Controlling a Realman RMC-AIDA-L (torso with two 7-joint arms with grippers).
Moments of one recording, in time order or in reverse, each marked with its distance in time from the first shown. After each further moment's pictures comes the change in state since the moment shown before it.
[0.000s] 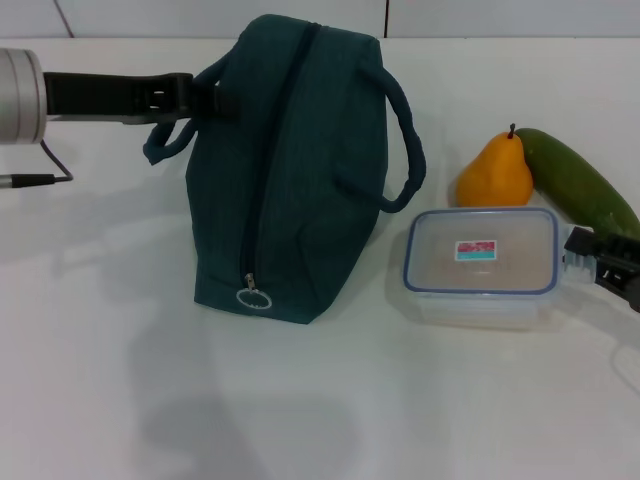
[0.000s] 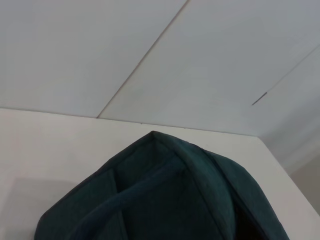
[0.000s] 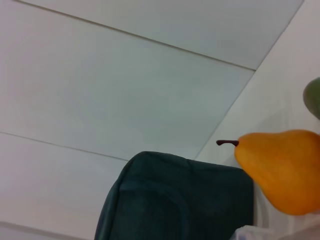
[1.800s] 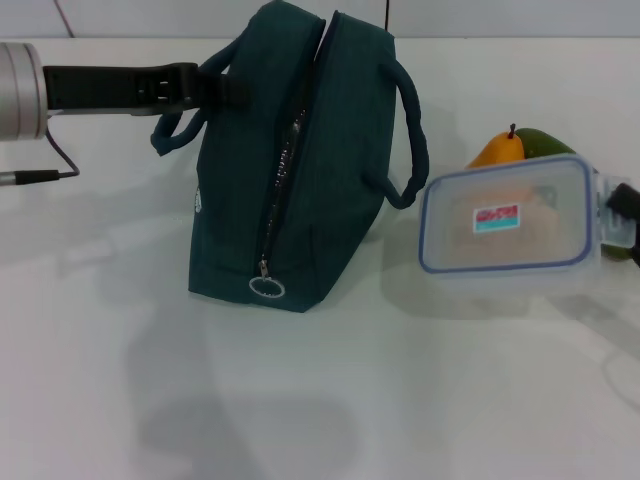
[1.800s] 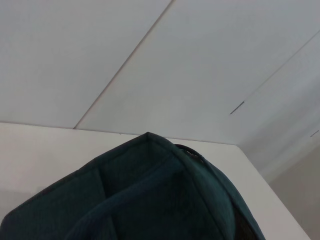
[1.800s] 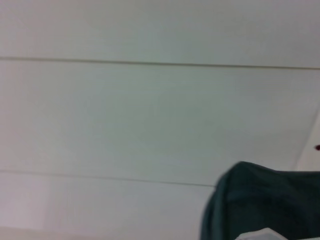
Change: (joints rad) left arm 0.009 -0.001 0.001 -0.004 -0.068 0.009 0.026; right arm -0.027 0.014 0.028 0.082 0.149 -0.211 0.093
